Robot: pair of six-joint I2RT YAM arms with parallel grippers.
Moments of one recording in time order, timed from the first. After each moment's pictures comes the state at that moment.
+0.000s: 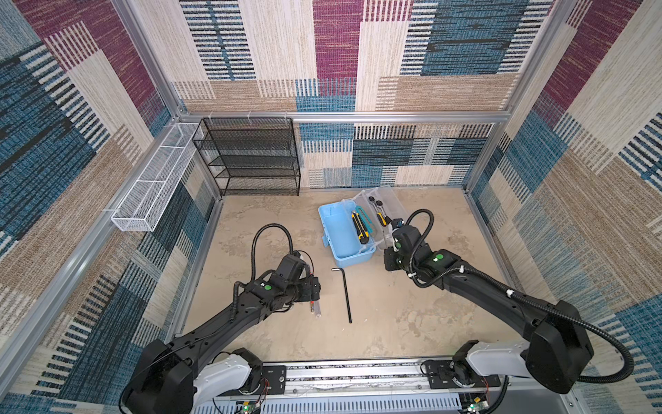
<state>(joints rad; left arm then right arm) -0.58 1.13 0.67 -0.51 0.00 -0.58 0.58 1.33 0.97 -0.46 0.18 0.35</state>
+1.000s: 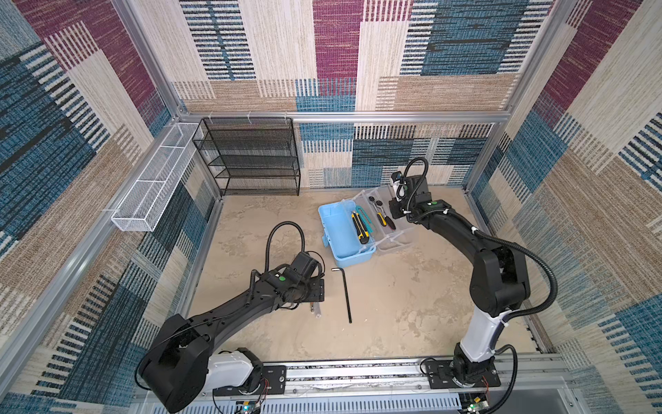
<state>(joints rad) -0.65 1.29 0.76 -0.58 -0.02 -0.60 0.27 1.87 1.53 -0.35 0.05 -0.11</state>
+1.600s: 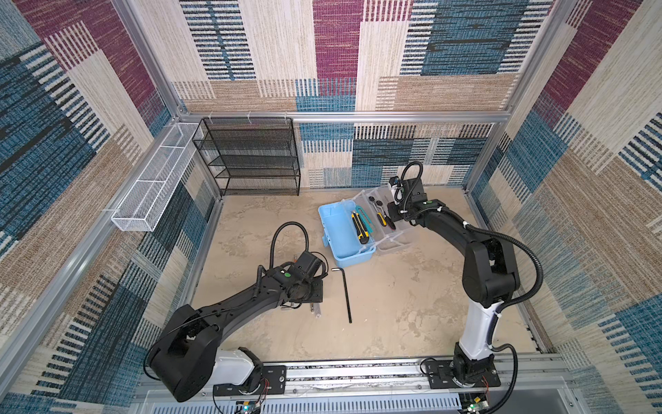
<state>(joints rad) -0.65 1.35 0.79 -0.60 0.02 -0.61 0.26 1.94 1.55 -0.39 0.03 -0.09</state>
